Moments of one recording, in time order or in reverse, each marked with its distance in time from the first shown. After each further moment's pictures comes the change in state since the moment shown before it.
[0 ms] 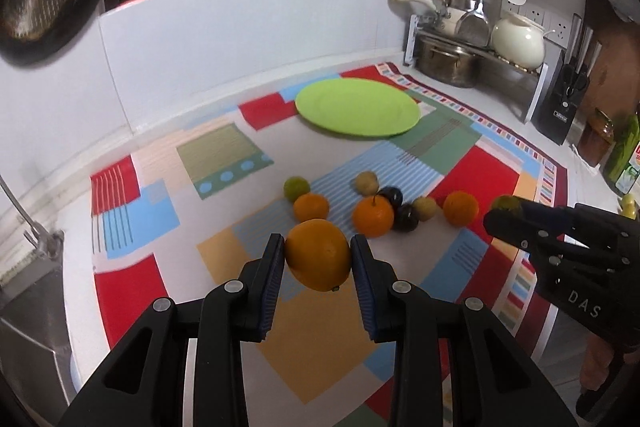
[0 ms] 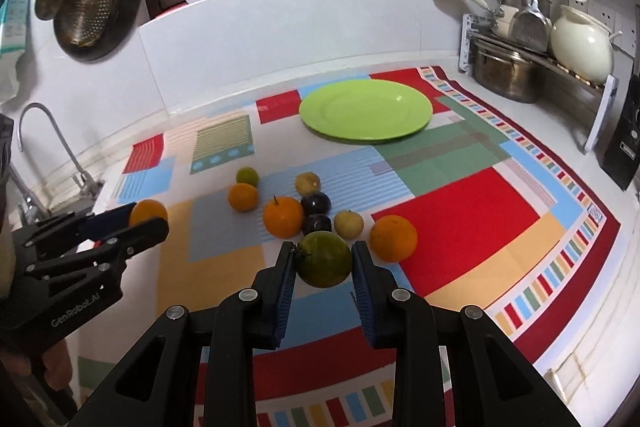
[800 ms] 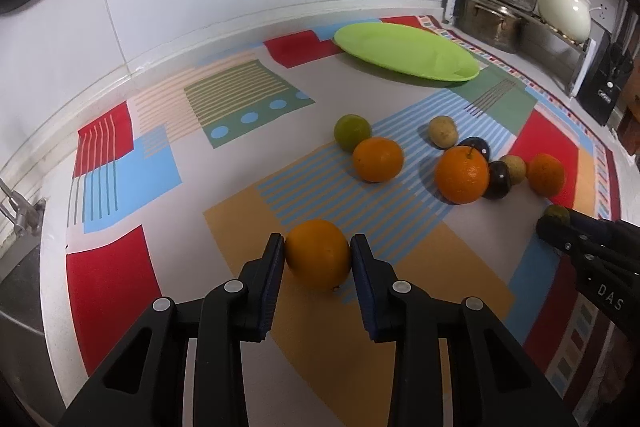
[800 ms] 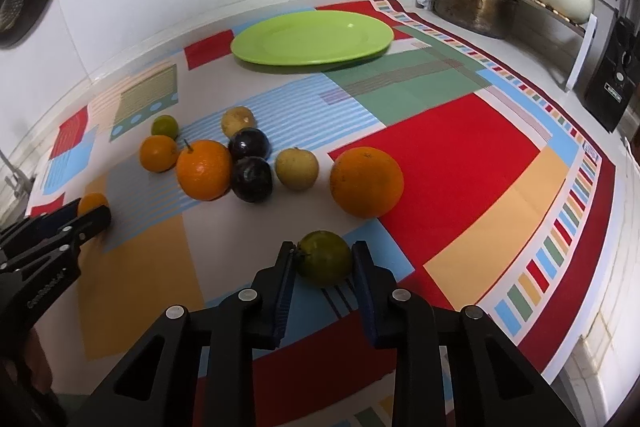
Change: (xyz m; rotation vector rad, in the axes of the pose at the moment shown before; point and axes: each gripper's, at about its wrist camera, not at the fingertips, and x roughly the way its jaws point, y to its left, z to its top) left arm 0.078 0.042 -0.027 -0.033 0.140 0.043; right arm 0.073 -0.010 -0.024 0.105 0.166 -0.175
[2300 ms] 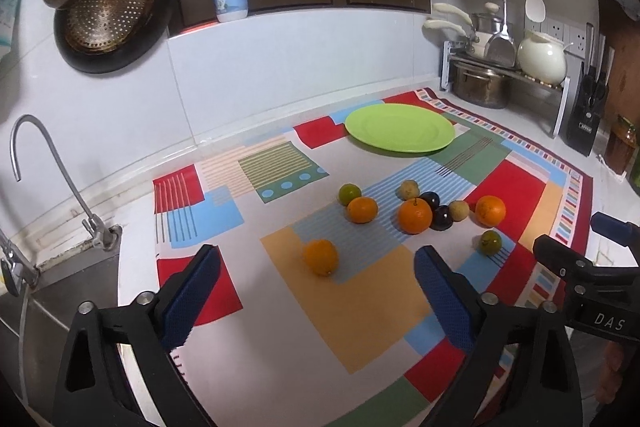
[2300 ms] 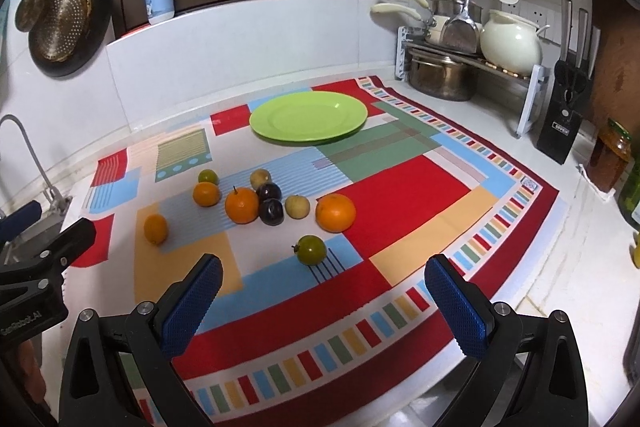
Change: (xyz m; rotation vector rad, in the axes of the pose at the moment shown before) left arm -0.121 -0.024 -0.021 0.001 -0.250 0.121; right arm -0.107 -0.010 -0.026 0.000 -0.222 -0.028
